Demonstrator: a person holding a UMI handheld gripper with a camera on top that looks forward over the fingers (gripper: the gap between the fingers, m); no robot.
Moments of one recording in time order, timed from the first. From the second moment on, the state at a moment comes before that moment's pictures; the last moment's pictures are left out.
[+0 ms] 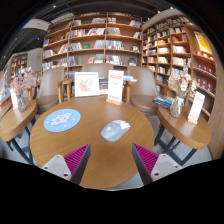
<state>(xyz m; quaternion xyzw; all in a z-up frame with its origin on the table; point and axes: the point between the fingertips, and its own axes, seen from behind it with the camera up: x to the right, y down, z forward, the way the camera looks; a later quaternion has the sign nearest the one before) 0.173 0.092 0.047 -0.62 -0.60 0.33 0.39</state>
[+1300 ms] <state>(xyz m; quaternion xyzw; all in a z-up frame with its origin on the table) -0.018 0.092 -0.016 -0.65 -0.63 0.30 0.31</state>
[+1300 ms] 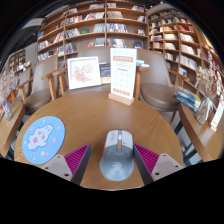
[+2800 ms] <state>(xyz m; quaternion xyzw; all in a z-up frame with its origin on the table) -0.046 -0.157 0.002 -0.61 -0.67 0.33 0.27</state>
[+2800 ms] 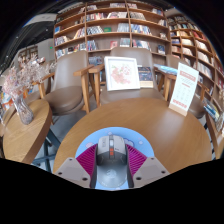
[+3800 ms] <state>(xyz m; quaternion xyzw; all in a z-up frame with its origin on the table) 0.146 -0.087 0.129 -0.62 -0.62 0.35 0.34</state>
